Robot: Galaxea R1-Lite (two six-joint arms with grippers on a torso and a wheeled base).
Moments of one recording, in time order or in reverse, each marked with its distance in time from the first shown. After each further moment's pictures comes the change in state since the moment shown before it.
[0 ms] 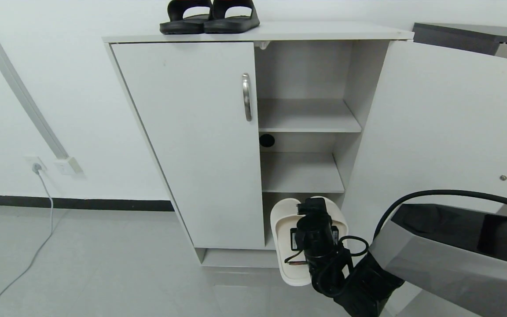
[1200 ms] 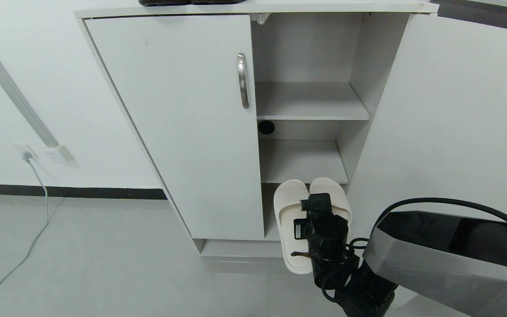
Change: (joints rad) left arm 0.000 0.000 0.000 0.000 0.000 0.000; right arm -0.022 0.064 0.043 -0.420 -0.019 -0.241
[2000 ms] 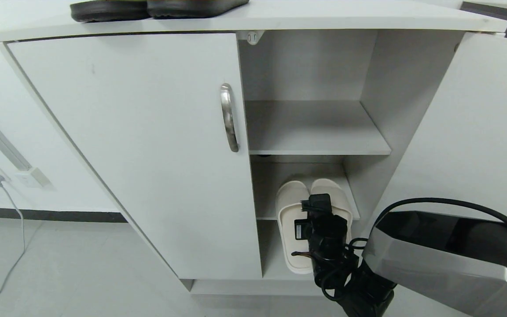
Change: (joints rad) left arm -0.001 0.000 0.000 -0.001 0.002 -0.001; right arm -0.010 0.011 -0.011 0.013 0.000 0.005
